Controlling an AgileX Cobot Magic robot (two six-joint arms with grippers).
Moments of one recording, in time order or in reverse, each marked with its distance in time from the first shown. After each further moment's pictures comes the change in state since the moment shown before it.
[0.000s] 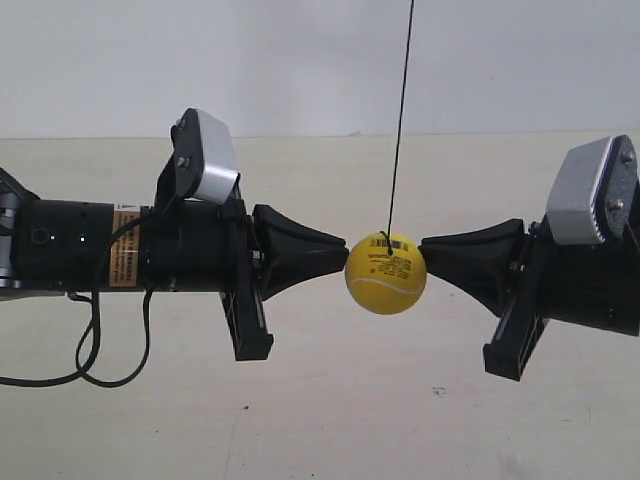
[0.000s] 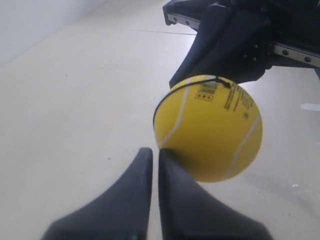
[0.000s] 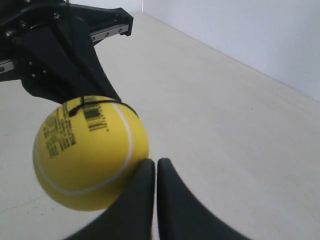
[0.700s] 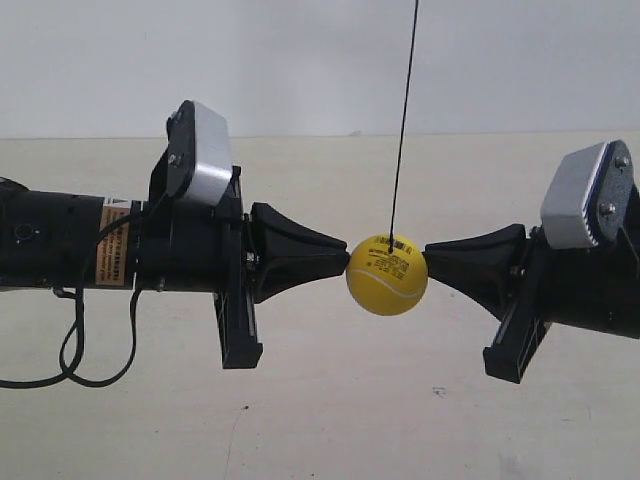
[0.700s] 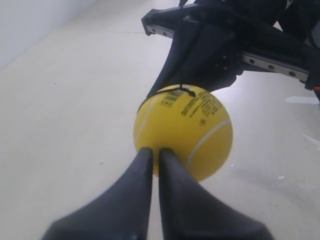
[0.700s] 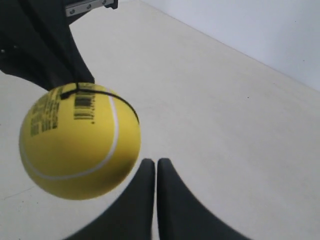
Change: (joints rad) left arm 0.000 -0.045 -0.002 0.081 0.005 -0.036; right arm 0.000 0.000 0.000 -0.009 0.037 0.006
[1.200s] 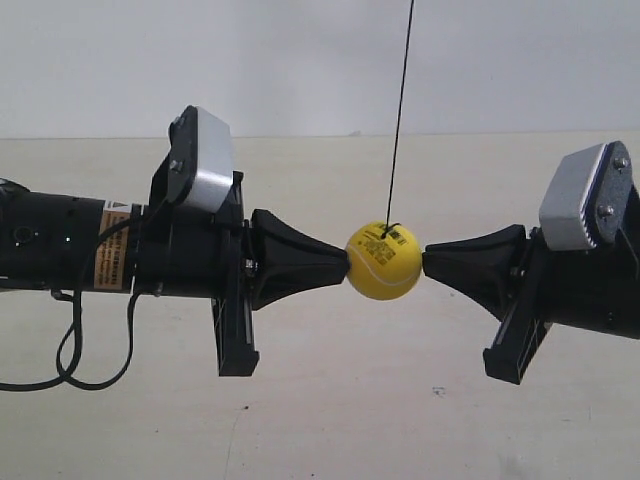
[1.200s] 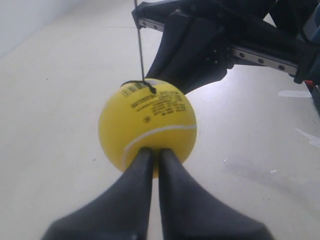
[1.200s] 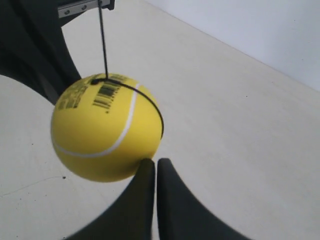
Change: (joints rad) left arm 0.000 0.000 0.000 0.037 -0.001 -0.020; right arm 0.000 0.000 0.000 0.000 0.008 -0.007
